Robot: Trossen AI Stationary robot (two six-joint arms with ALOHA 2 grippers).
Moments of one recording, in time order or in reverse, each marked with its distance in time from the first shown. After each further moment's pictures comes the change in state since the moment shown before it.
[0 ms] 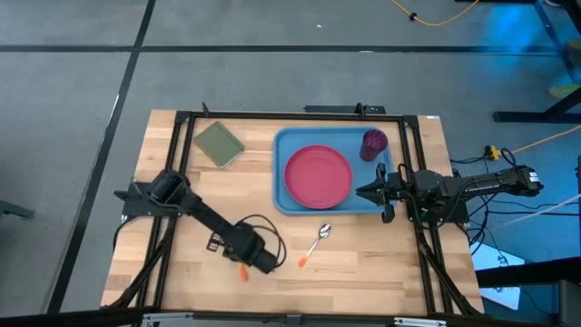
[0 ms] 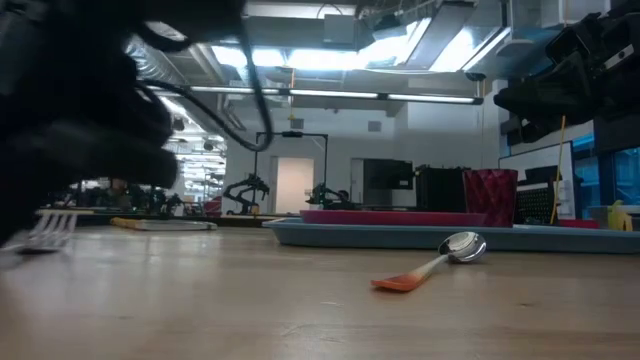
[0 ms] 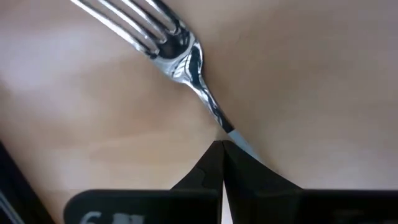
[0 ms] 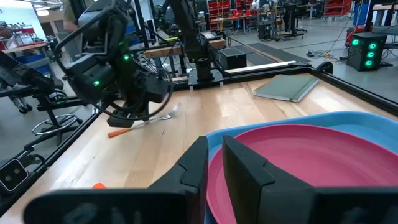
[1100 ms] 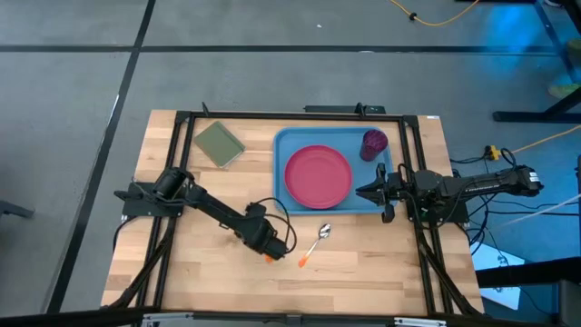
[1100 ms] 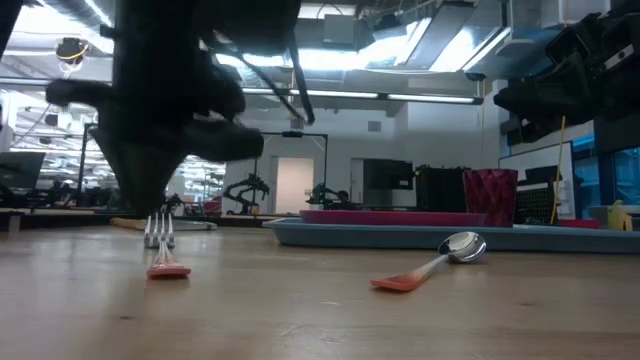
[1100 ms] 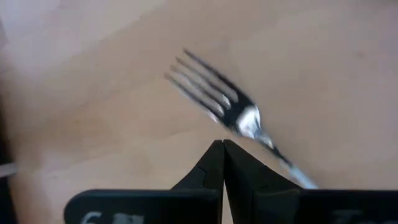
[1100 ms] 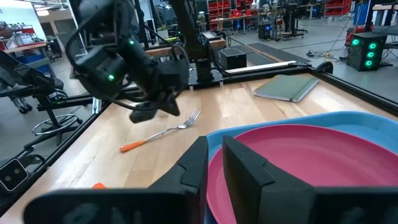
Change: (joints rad) left arm 0.069 0.004 0.111 -0.222 -0.330 0.106; right arm 0.000 0.000 0.000 0.000 0.000 0.000
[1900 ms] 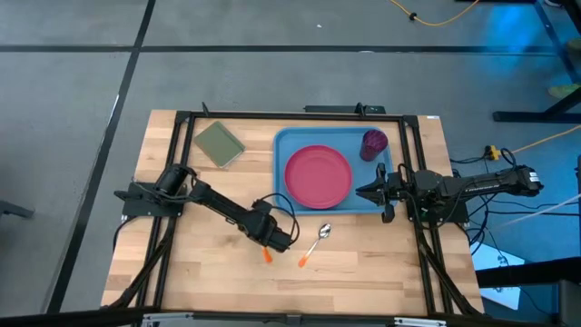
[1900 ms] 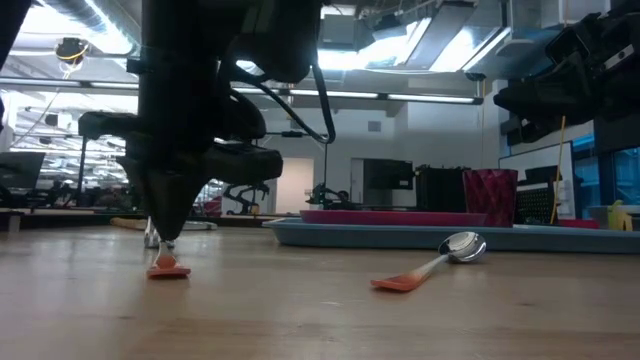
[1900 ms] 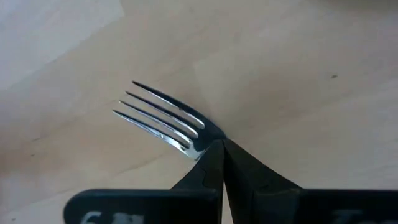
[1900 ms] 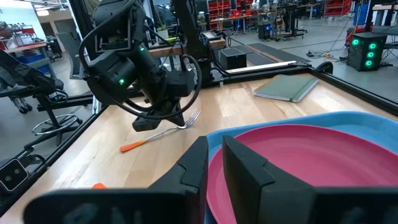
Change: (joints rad) left arm 0.061 0.003 -0.052 0.159 -0.012 0.130; right arm 0.000 0.000 0.000 0.000 0.000 0.000
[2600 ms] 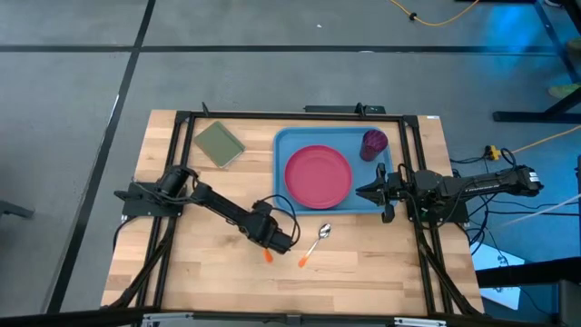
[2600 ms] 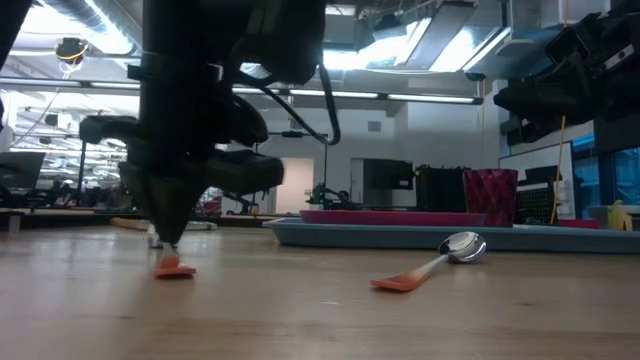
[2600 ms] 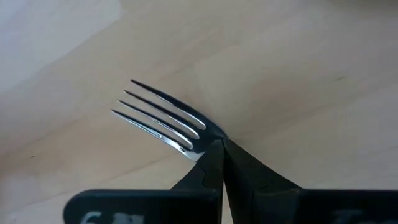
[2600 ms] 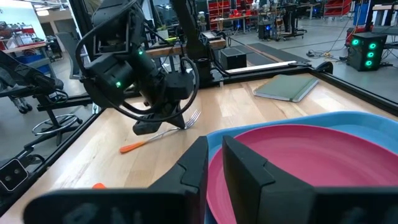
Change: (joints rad) left arm -0.005 0.023 0.001 0.059 0.007 0.001; right arm 0.000 0.000 0.000 0.000 0.000 0.000
